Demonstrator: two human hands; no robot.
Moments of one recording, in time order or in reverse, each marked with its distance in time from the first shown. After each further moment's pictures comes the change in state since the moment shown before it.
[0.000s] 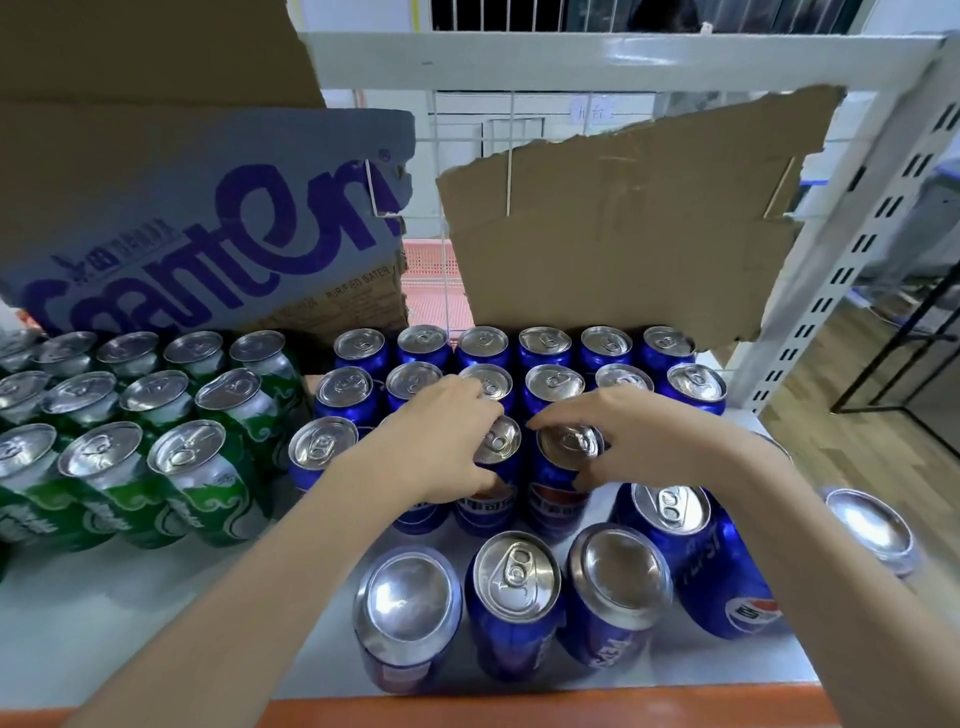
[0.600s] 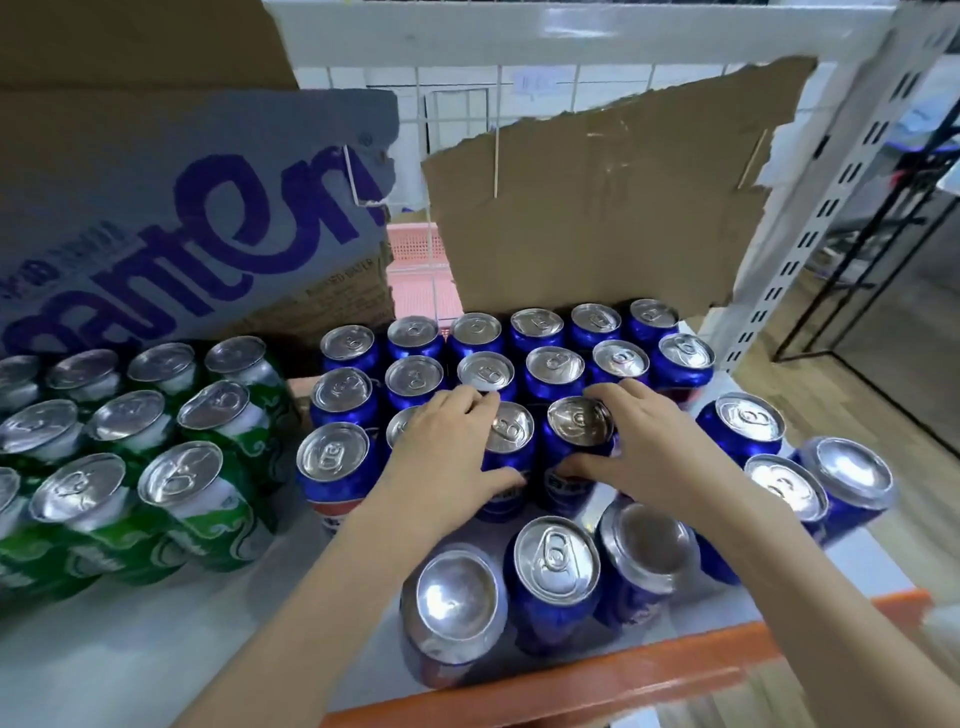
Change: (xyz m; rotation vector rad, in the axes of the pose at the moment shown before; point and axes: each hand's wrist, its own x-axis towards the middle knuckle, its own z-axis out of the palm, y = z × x) left_hand -0.015 -0.009 0.027 -0.253 0.170 0.002; right_hand -0.012 -0.022 0.041 0.037 0.320 0.427
